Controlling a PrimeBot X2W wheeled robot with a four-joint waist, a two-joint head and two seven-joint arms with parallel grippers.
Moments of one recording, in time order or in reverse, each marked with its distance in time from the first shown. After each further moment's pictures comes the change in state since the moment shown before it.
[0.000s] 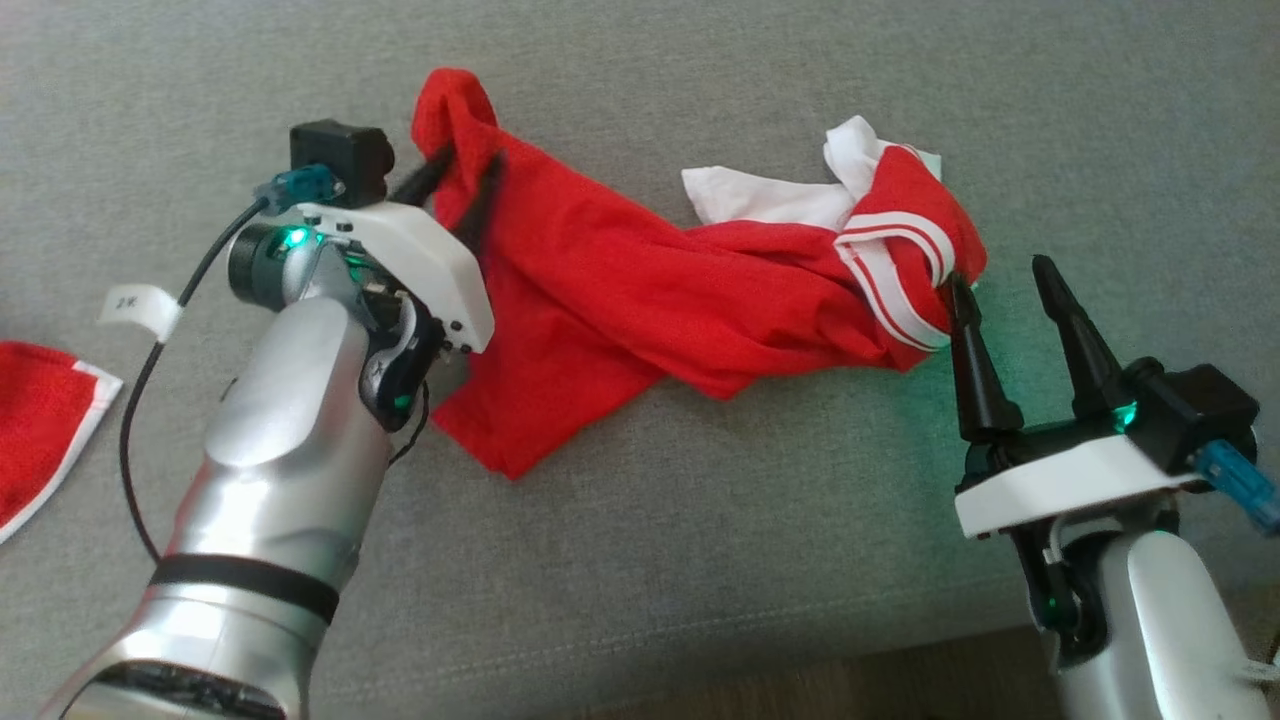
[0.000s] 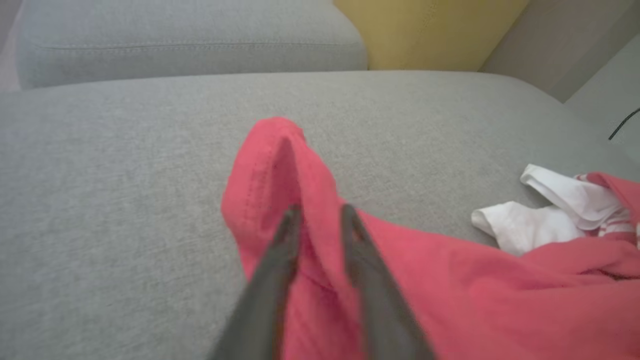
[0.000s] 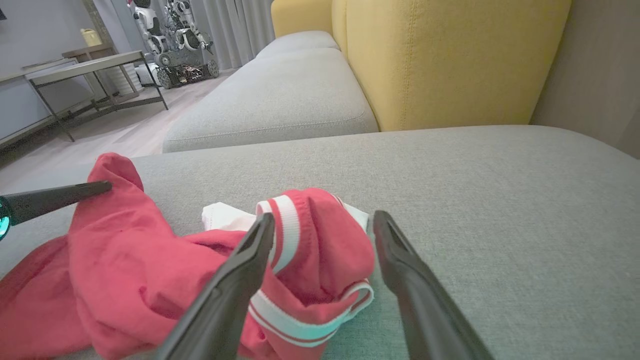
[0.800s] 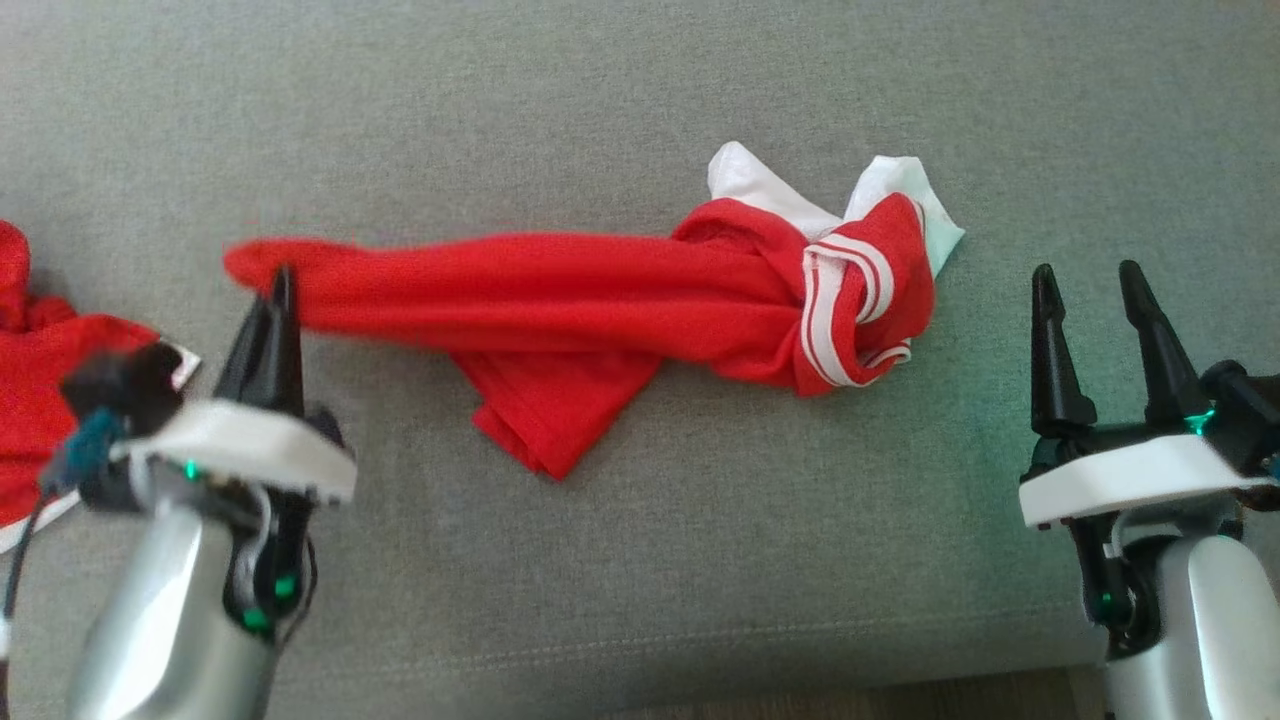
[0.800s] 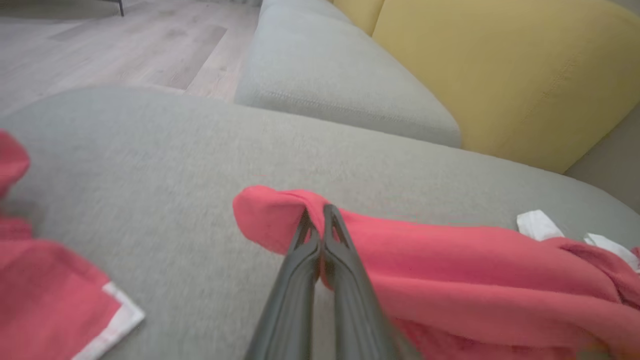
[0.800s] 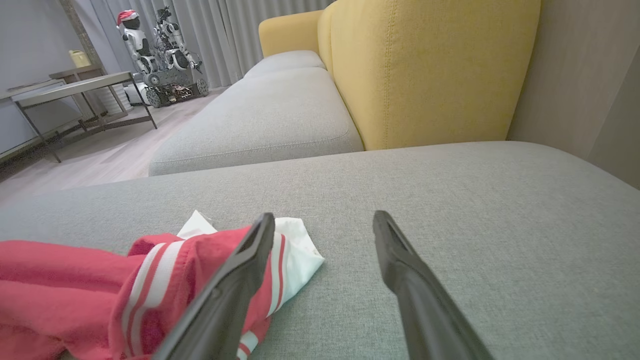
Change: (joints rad) left arm 0.481 0.169 0.173 -0.521 -0.133 0.168 -0.142; right arm 0.005 0.000 -0.120 0.021 0.009 0.000 -0.005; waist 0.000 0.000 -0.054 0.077
